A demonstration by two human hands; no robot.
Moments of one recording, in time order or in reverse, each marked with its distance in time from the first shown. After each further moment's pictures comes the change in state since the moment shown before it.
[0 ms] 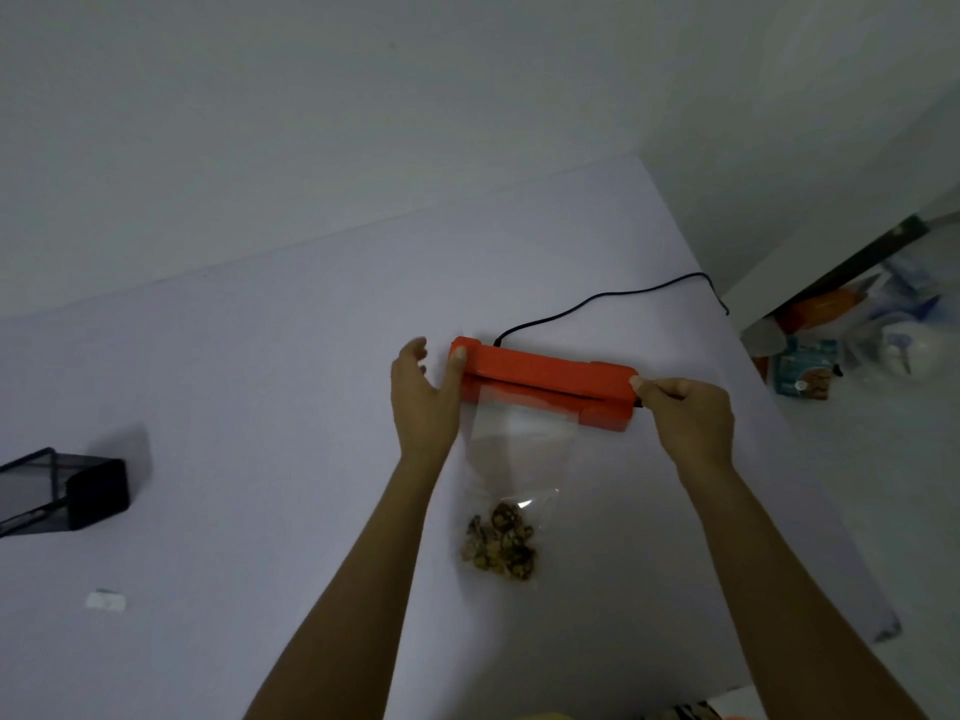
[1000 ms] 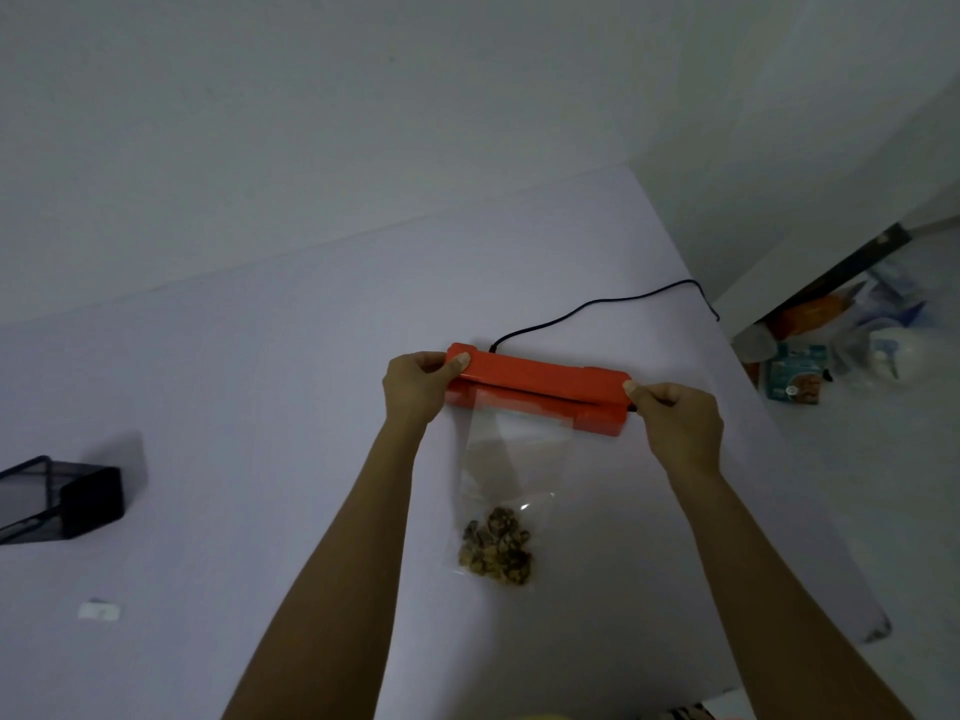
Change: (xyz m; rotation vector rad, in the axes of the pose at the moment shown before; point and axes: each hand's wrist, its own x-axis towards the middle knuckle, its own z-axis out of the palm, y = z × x) left_hand 0.034 0.009 -0.006 0.058 -0.229 -0.161; right_hand 0.000 0.004 0.004 -0.040 0.021 -0.024
